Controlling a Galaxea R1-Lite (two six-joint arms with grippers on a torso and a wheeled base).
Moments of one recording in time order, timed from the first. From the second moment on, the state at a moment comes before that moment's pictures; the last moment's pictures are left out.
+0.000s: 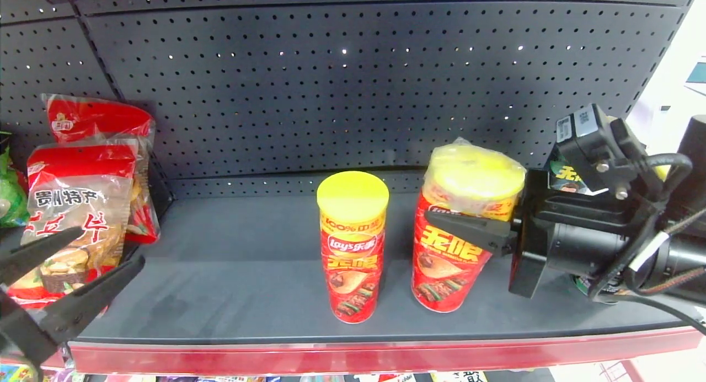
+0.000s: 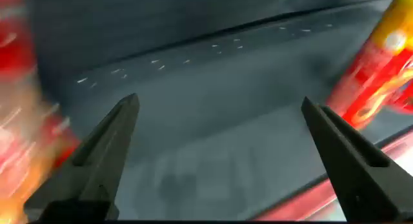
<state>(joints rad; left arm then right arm) 0.05 0.87 -0.25 -0.59 -0.42 0.00 0.68 1.44 -0.72 -0.63 0.34 -0.24</state>
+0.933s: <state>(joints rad) -0.04 0.13 -0.03 0.00 -0.22 -0.09 0.61 1.44 -0.77 -0.63 0.34 -0.24</state>
